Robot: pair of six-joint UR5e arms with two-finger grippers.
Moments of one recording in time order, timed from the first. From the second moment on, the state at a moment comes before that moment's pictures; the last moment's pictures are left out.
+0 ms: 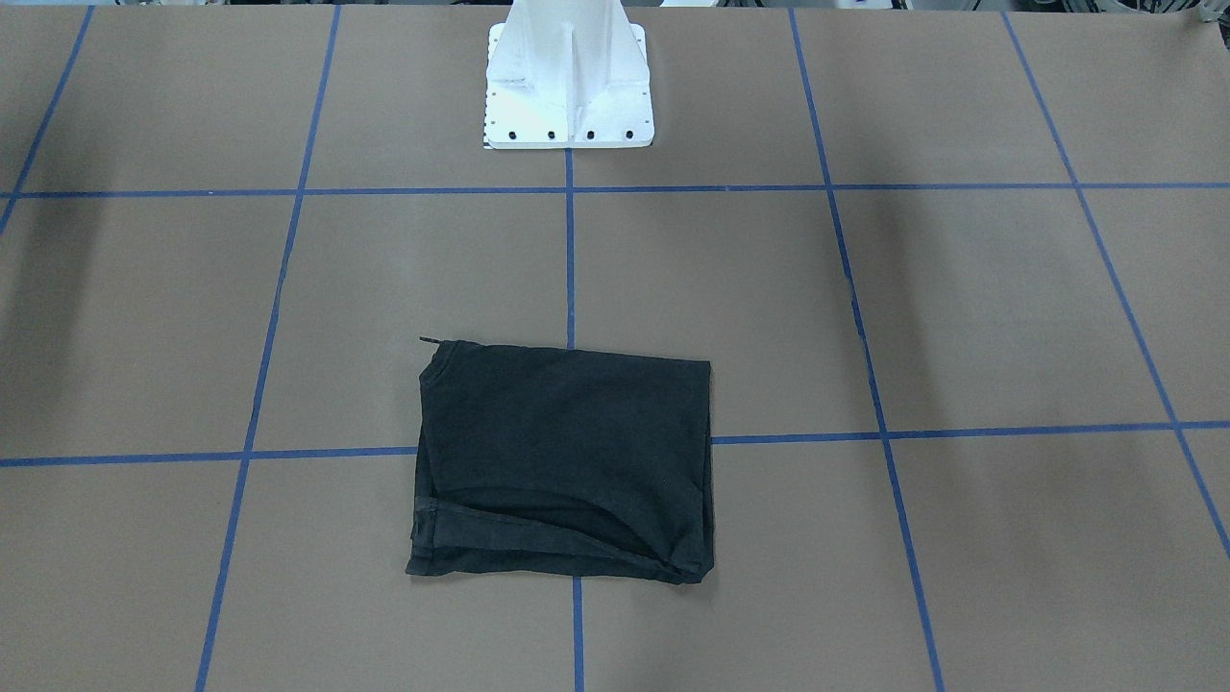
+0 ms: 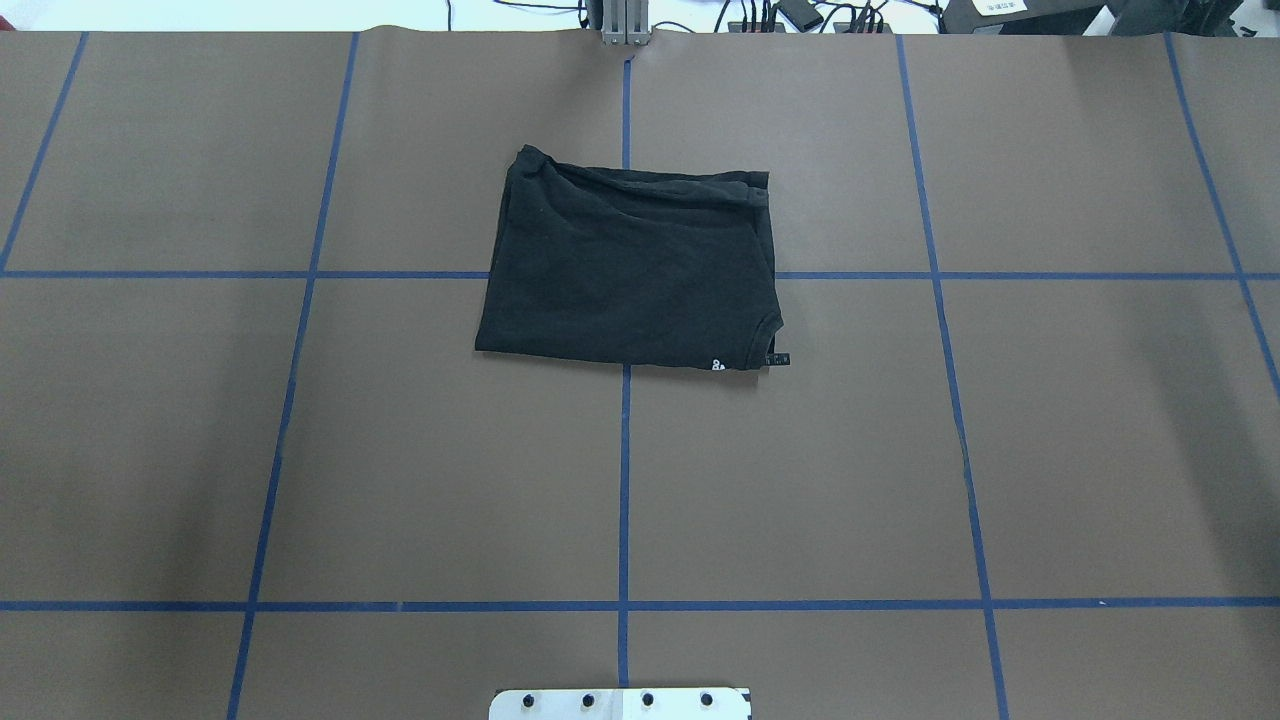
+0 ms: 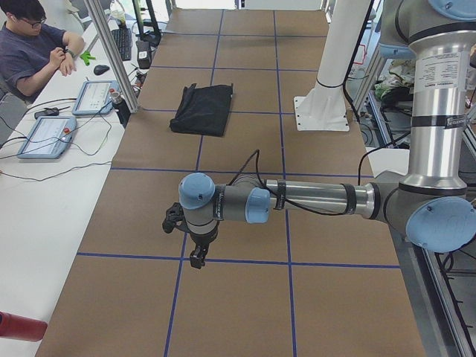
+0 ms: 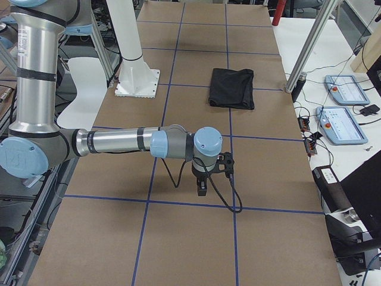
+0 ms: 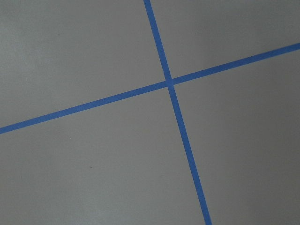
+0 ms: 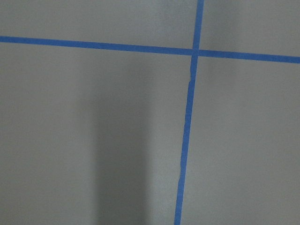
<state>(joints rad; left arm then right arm) -1.55 -1.54 -1.64 -1.60 -2.30 0.22 1.56 -1.70 1.80 -1.70 2.42 -0.10</state>
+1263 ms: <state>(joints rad) -1.55 -1.53 -1.59 -1.73 -2.31 -0.01 1.61 -1.70 1.77 -1.70 2.41 -0.04</state>
